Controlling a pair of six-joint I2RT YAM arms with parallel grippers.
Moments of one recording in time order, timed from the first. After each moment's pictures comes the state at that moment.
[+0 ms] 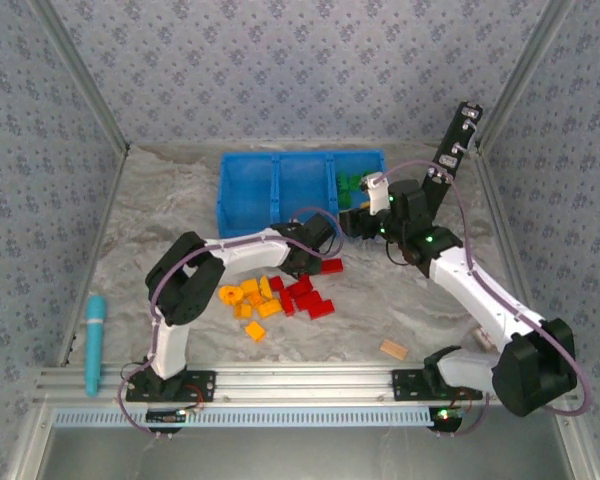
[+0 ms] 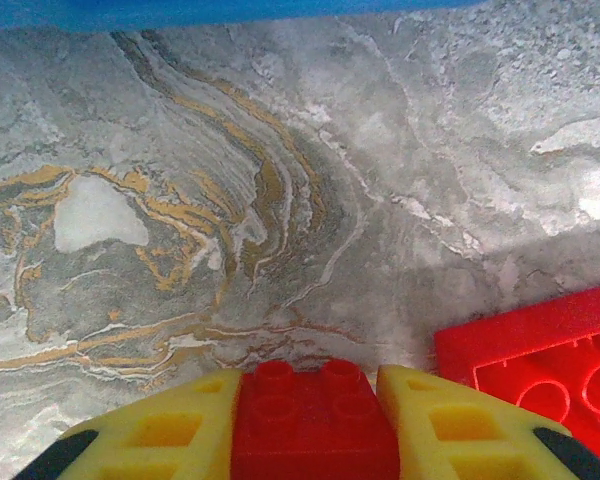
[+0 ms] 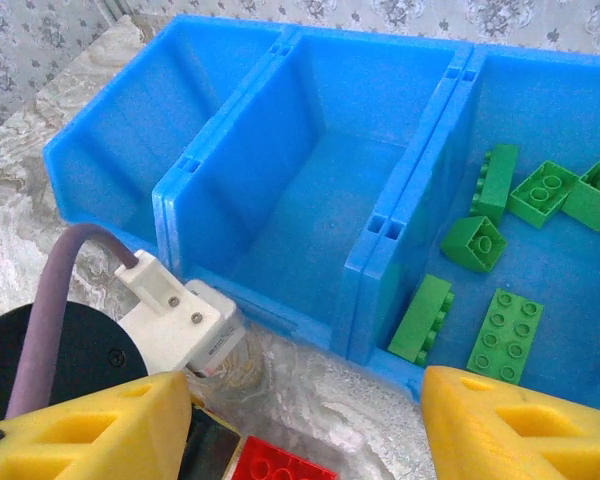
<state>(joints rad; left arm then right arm) -0.89 1.97 1.35 -0.62 -0.16 -0.80 0.42 1.21 0.93 -0.24 -0.21 0.11</state>
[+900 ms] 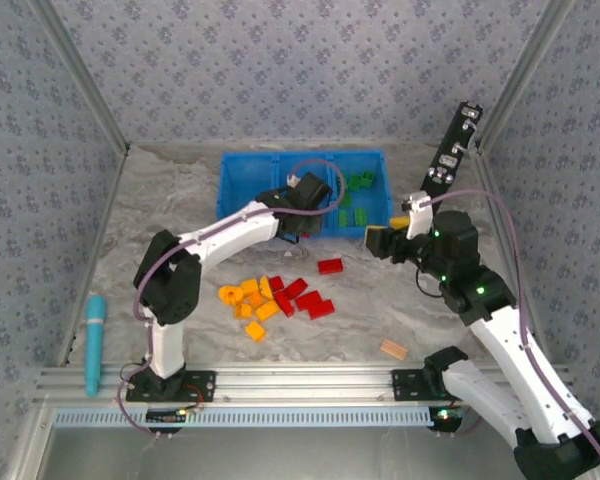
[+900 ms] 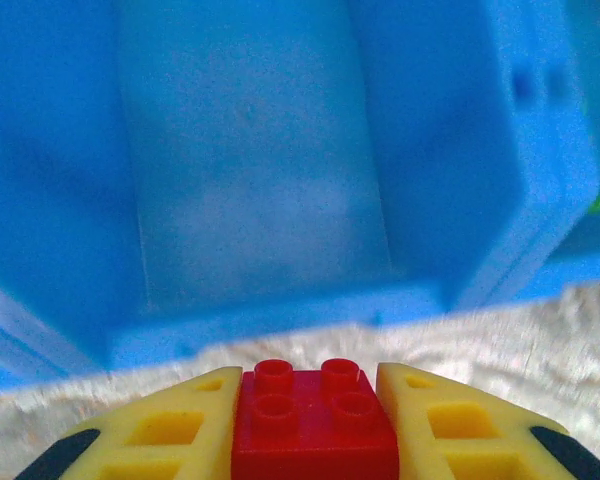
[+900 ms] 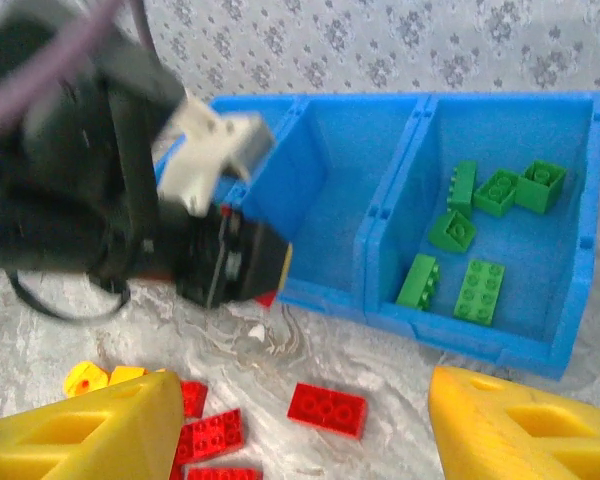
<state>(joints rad) -0.79 1.92 1.62 -0.68 -0.26 -0.64 0.39 0.76 0.86 -0.49 -0.20 0.23</state>
